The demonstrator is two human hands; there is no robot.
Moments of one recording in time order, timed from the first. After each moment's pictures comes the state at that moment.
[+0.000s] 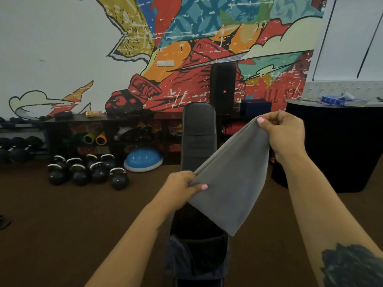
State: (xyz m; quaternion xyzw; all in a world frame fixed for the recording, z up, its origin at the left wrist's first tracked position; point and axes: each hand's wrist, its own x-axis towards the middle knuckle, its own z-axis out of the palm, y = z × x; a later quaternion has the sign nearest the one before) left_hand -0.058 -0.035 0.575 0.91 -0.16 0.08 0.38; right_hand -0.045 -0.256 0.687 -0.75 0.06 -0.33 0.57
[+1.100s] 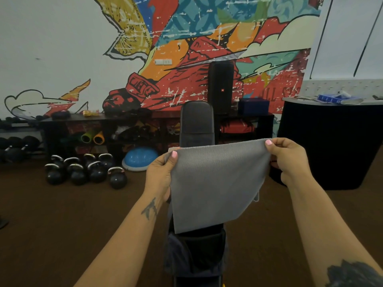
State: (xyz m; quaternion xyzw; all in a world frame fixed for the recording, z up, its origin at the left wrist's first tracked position) left_hand -0.050 -0.030 0.584 0.56 -0.03 0.13 0.82; right_hand -0.046 -0.287 0.630 -0.70 0.11 -0.23 0.67
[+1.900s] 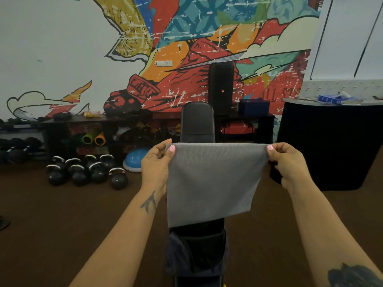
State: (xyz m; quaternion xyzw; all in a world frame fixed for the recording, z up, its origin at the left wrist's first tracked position) left_hand -0.051 -0.026 0.600 0.60 -0.01 0.25 0.76; right_hand -0.048 -0.296 0.614 -0.73 0.08 -0.21 0.65
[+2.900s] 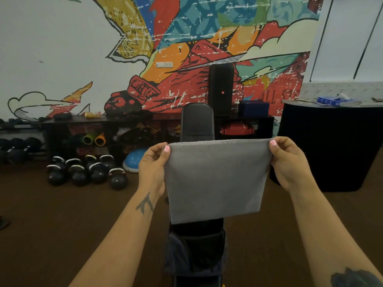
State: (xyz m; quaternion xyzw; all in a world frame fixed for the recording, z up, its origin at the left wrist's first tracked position) left_hand -0.058 -0.019 0.597 0.56 0.01 0.21 0.80; right_hand -0.064 -0.295 0.621 -0.65 -0.03 -0.21 0.73
